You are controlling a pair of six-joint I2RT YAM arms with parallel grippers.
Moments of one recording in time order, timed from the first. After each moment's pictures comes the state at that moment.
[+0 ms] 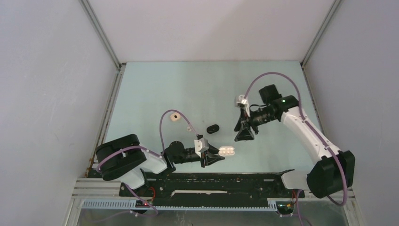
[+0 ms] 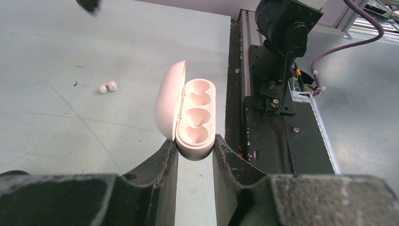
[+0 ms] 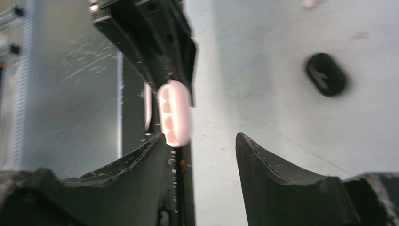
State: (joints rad) left arm -1.07 1.54 0.24 1.34 0.39 -0.13; right arm 0.37 1.33 1.12 -1.06 -1.05 -0.78
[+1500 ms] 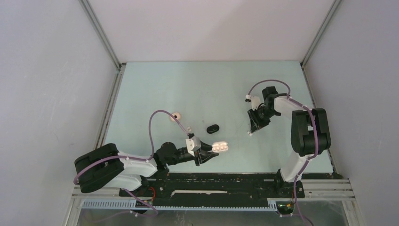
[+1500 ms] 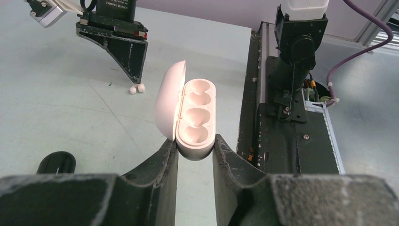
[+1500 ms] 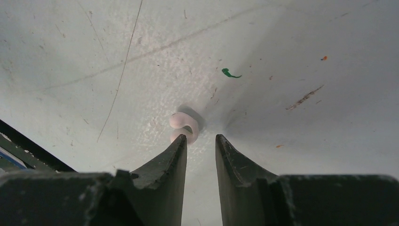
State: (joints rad) left arm -1.05 1.29 0.18 1.18 0.29 -0.11; right arm 0.09 1.77 1.07 -0.72 -0.43 -0.37
